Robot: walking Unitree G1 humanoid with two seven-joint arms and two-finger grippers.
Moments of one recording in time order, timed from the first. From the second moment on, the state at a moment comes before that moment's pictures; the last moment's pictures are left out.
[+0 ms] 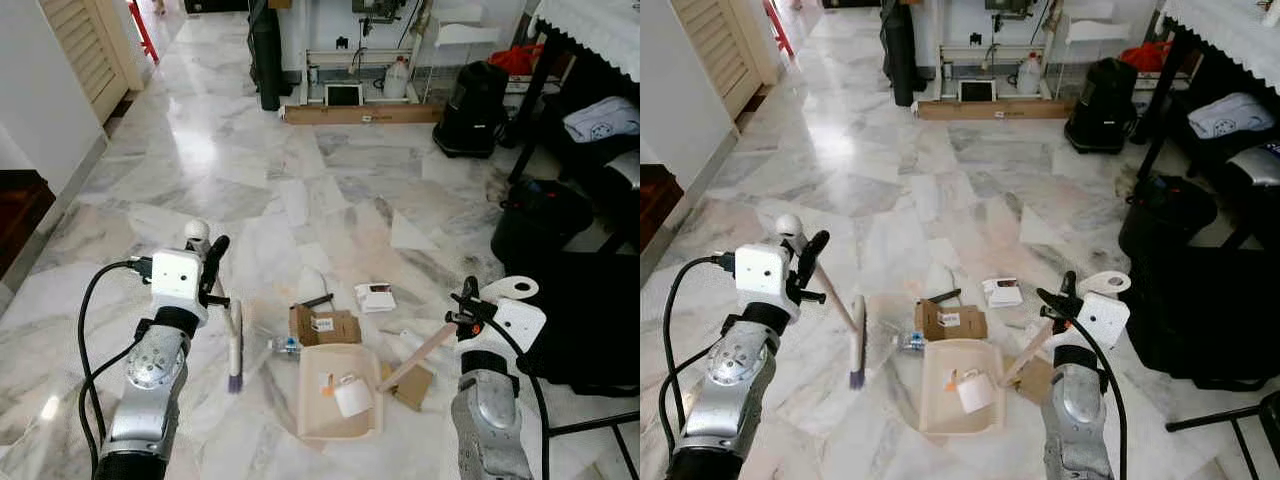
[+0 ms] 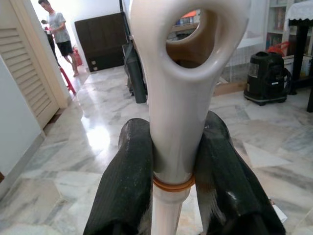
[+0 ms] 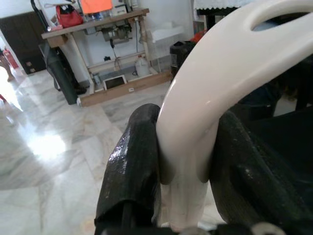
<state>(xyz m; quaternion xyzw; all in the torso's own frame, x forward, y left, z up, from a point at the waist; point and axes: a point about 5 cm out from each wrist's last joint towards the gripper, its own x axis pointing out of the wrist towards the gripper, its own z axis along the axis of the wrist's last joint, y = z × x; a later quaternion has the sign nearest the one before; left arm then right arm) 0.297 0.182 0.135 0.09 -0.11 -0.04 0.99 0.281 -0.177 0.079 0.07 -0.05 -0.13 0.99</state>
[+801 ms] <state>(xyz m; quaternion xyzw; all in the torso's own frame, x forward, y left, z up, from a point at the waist) 0.287 0.176 0.121 0.10 -0.10 -0.05 0.99 0.296 -0.174 0.096 0.07 -0.07 -0.12 0.99</state>
